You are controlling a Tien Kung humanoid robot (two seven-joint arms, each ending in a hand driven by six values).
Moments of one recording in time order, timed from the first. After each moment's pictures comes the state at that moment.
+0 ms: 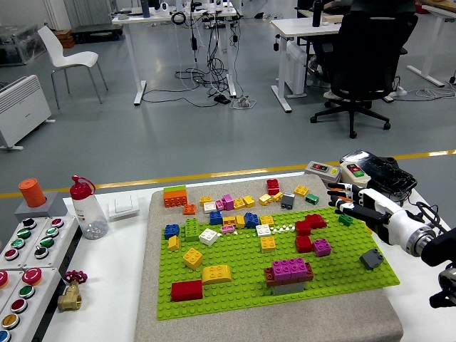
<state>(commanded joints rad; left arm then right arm) -0.04 0.00 -1.33 -0.18 0.54 0.21 0.03 0.53 -0.45 1.14 1.26 -0.75 0.07 -0.11</state>
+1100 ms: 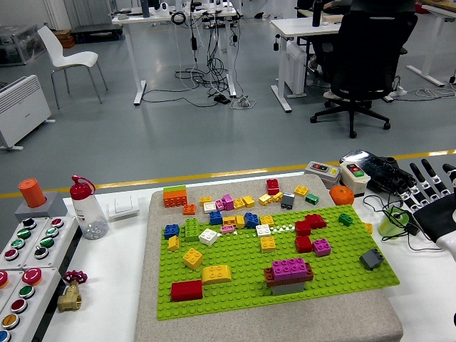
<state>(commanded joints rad) -0.04 0.00 -1.33 -0.18 0.55 0.20 0.03 0.29 -0.34 1.52 1.31 -0.01 0.06 0.04</state>
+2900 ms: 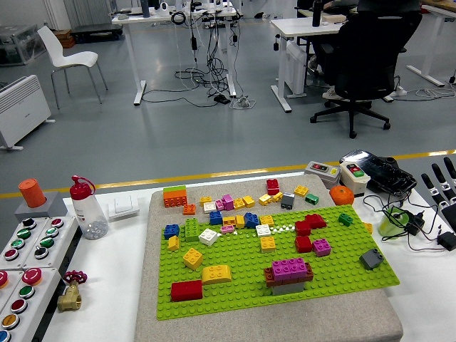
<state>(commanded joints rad) -0.07 0.00 -1.33 -0.18 0.60 0.20 0.05 0.20 -0.34 1.65 1.40 0.06 0.05 0.01</state>
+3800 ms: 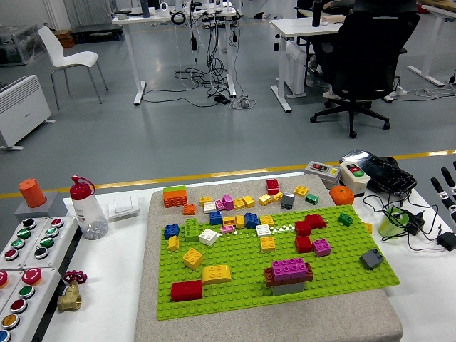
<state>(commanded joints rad) -0.06 0.00 -1.32 -0.18 0.60 0.21 0.06 0.17 -0.34 1.69 1.41 0.04 0.04 -0.01</state>
